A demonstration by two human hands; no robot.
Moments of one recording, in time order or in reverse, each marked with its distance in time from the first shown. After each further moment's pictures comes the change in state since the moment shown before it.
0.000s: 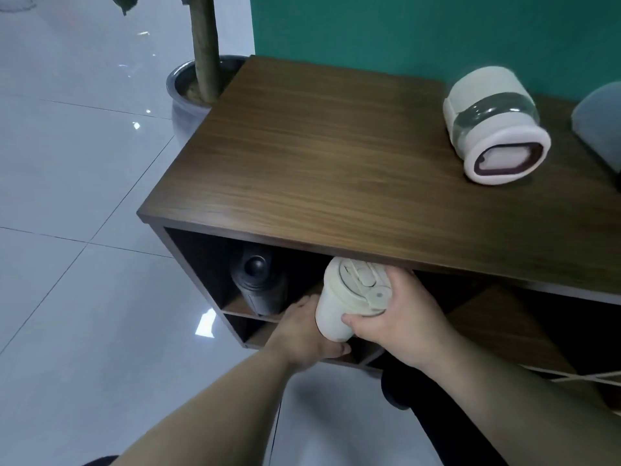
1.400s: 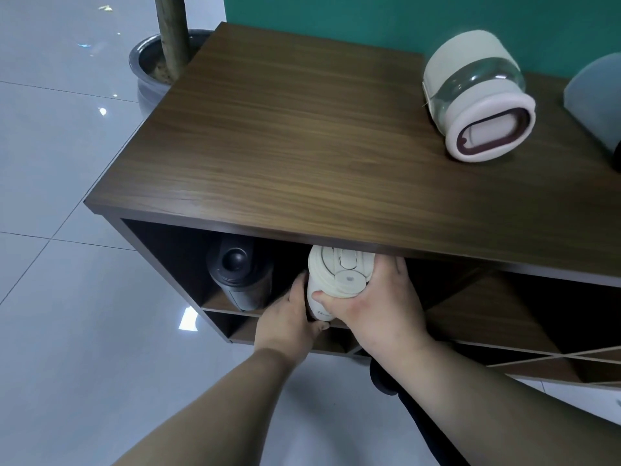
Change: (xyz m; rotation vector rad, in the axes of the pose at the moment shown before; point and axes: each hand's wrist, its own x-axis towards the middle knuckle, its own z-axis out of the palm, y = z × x) left_hand 0.010 -0.010 0.019 0.144 0.217 -0.021; right_hand 0.007 -0.007 0.032 -0.092 0.327 0.093
